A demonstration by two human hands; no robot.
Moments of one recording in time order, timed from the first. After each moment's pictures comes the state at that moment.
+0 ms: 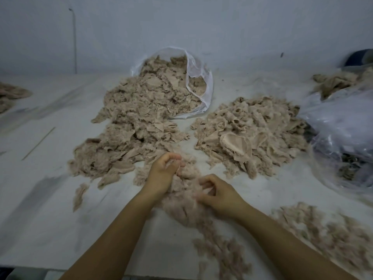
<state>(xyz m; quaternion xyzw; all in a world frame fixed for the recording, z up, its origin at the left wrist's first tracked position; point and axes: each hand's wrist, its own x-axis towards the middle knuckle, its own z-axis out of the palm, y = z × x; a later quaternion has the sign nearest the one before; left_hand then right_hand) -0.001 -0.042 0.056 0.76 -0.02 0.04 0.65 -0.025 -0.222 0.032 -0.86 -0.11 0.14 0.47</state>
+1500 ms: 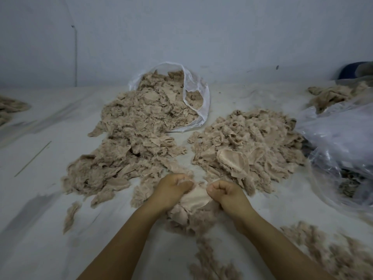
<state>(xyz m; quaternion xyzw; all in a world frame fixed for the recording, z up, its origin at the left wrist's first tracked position) 0.019 -0.058 0.054 0.84 -0.06 -0.05 0.54 -0.009 -0.233 0.048 -0.73 0.02 0.08 0.68</state>
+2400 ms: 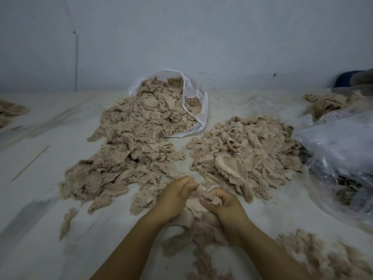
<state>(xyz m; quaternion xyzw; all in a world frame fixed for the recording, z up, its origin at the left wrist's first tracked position) 0.017 -0.073 0.054 0.85 -0.16 0.01 0.51 -0.021 -0.226 0.053 -0.67 0.01 0.10 0.74</state>
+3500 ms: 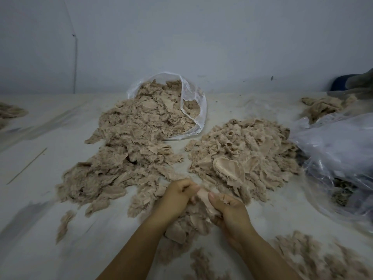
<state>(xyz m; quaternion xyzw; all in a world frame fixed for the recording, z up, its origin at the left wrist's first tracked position) 0.014 -0.085 0.058 0.80 -0.09 -0.03 0.59 -0.022 -0.229 0.053 -0.58 0.13 0.08 0.80</state>
